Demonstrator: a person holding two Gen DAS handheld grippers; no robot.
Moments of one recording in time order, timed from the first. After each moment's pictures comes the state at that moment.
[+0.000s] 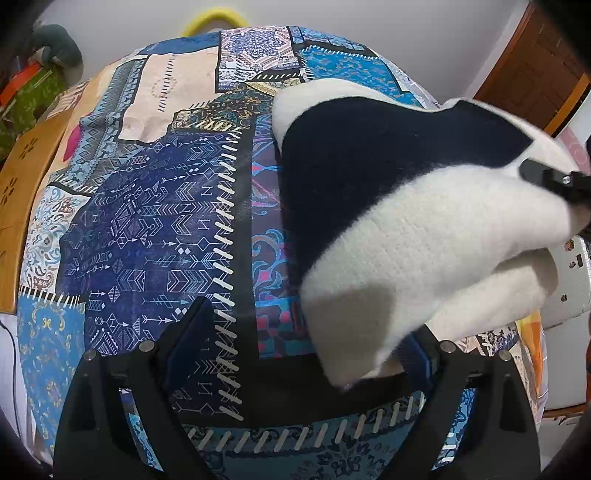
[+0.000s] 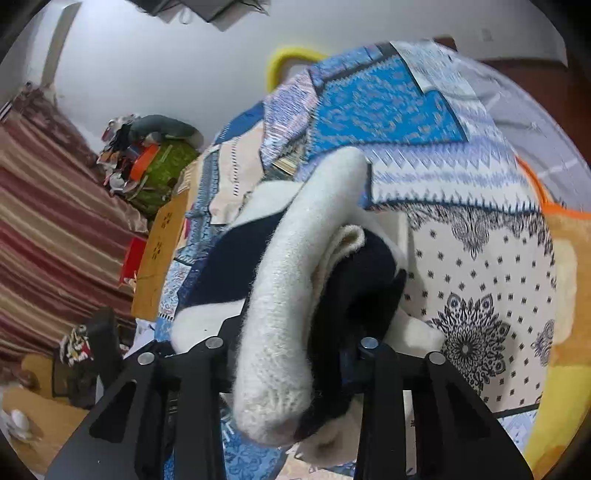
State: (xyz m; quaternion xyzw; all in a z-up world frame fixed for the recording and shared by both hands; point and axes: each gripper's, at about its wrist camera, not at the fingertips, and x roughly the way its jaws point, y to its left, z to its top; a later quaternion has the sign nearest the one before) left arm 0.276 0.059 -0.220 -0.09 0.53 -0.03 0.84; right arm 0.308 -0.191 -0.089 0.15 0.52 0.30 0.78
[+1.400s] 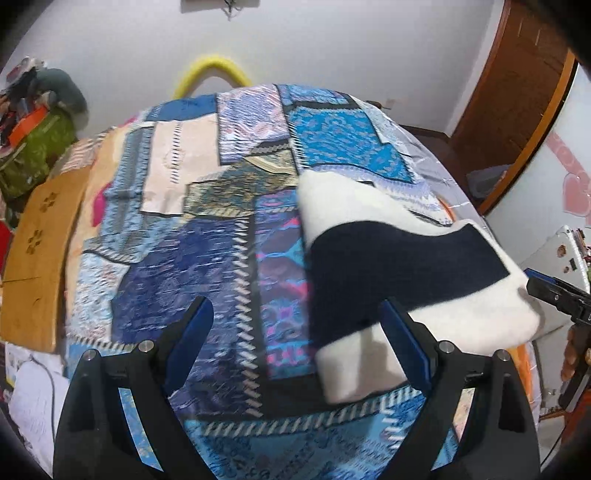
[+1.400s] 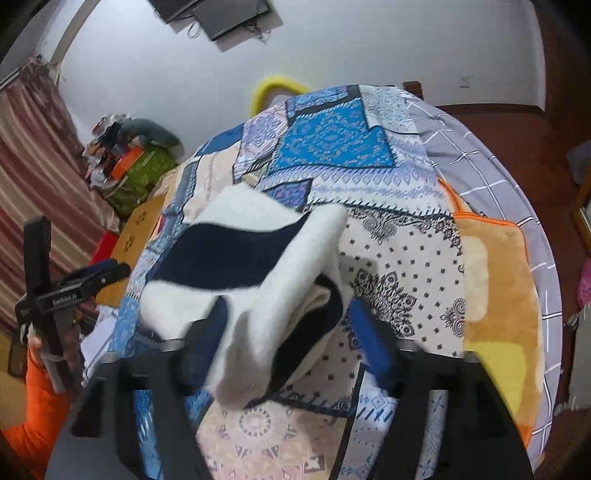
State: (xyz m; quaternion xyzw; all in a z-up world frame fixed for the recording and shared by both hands) left arm 0.282 0.053 -0.123 -0.06 0.48 -0.04 0.88; right arm 0.252 -0.264 -0.075 0.11 0.47 0.24 0.84
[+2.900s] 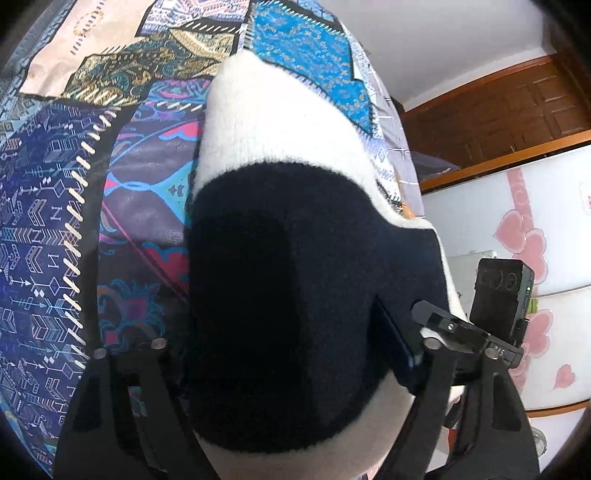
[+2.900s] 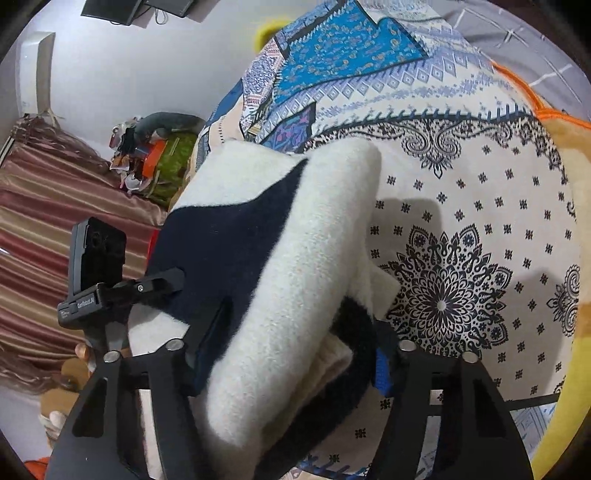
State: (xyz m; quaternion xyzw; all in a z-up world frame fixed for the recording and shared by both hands) left arm 0.352 0.031 -0.209 -0.26 0.59 -0.17 0.75; right arm 0.296 -0.255 -0.160 0.23 0.56 0.33 0.72
